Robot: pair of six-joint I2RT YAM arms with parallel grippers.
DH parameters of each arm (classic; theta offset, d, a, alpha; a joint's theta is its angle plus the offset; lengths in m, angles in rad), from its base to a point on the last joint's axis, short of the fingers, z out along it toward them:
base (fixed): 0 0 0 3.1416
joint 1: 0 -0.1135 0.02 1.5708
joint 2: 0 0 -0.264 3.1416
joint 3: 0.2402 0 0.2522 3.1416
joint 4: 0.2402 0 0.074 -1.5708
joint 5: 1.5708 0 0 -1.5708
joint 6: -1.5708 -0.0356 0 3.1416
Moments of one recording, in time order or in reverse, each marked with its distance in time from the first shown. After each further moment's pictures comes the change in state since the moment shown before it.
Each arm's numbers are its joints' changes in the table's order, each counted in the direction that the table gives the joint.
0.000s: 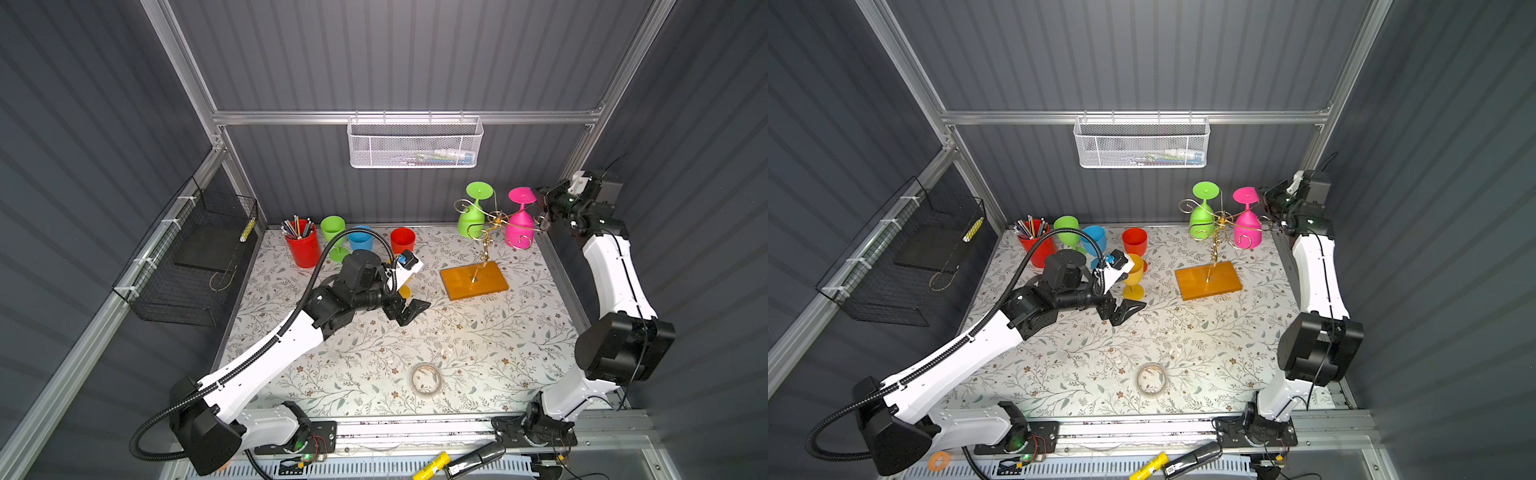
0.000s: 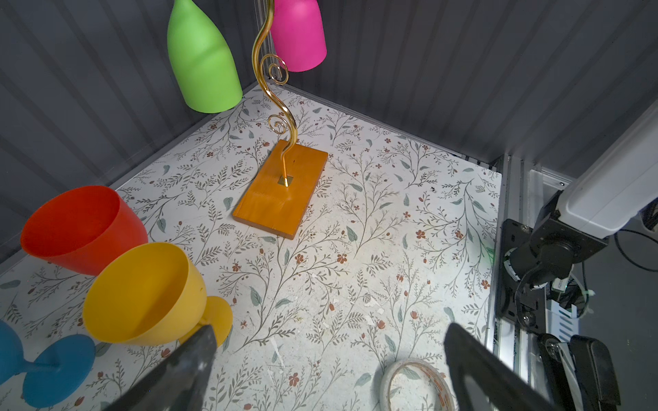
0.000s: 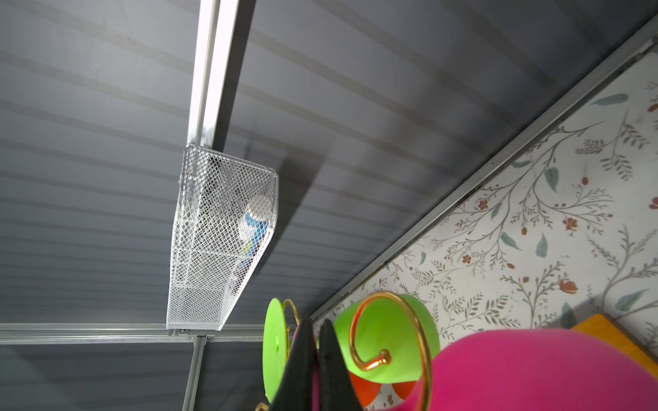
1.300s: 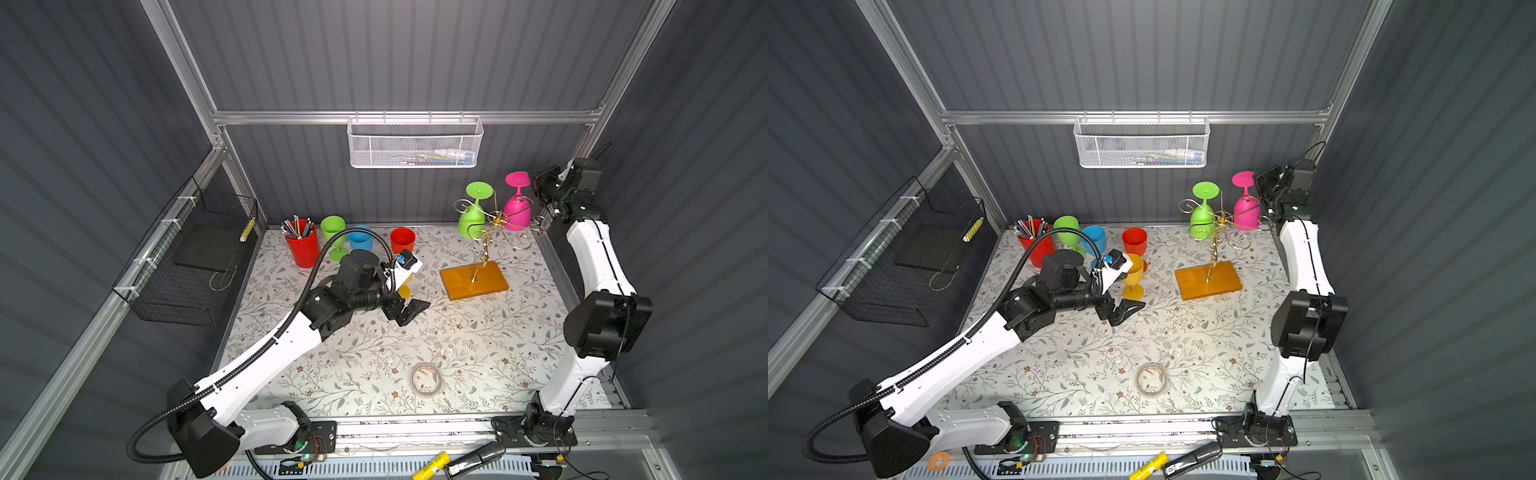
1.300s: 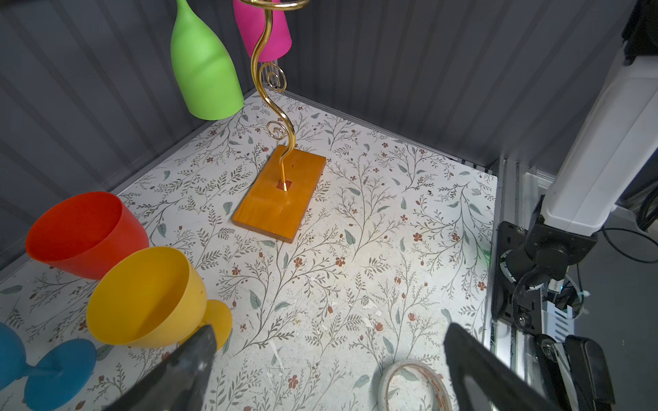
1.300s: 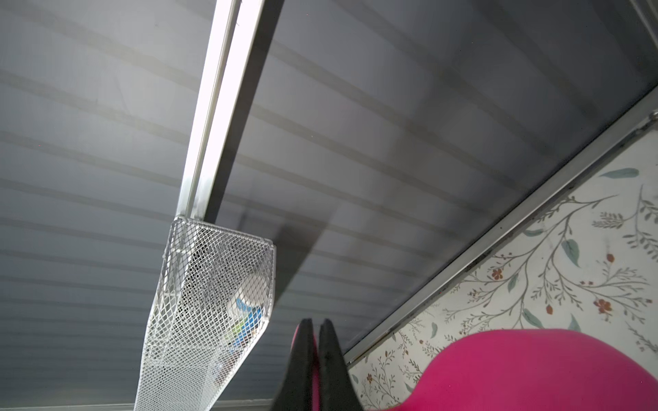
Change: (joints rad) left arm 0.000 -0.011 0.000 0.000 0.006 0.000; right arm -0.055 0.185 0.191 -0.090 0.237 -0.034
